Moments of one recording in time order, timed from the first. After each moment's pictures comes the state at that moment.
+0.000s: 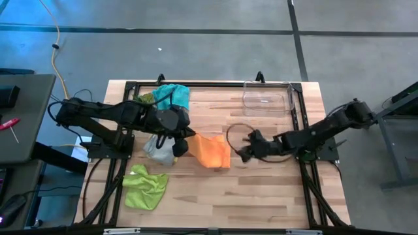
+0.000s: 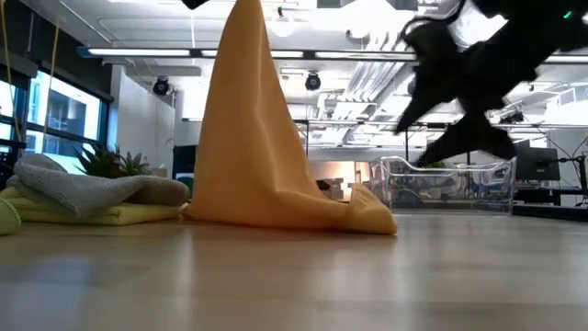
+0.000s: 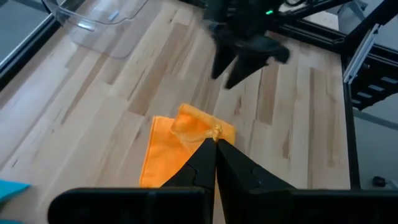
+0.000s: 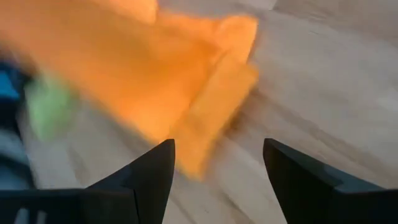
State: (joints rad) left arm -0.04 1.34 1.39 -0.80 -0.22 -0.41; right arm 0.29 1.30 0.58 -0.04 0.35 1.28
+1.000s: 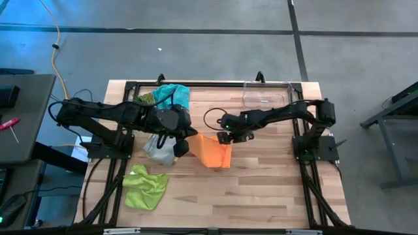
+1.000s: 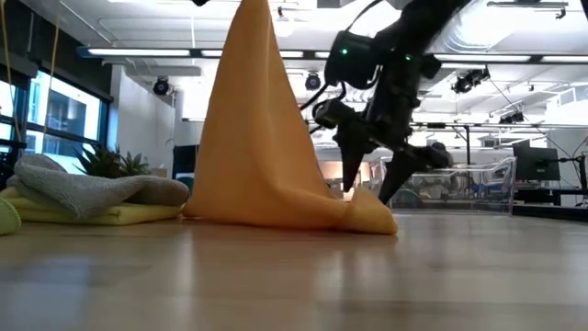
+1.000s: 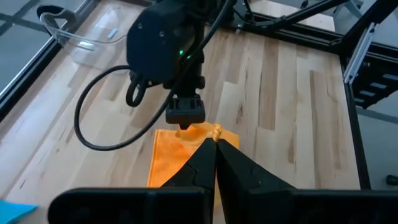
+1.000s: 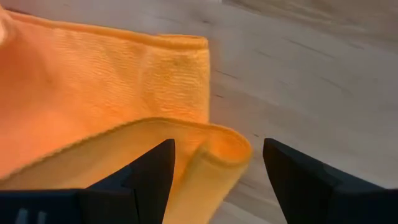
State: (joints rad) left arm -0.04 1.35 1.39 -0.75 -0.23 -0.33; right arm -0.13 1.78 1.09 -0.52 -0.19 1.18
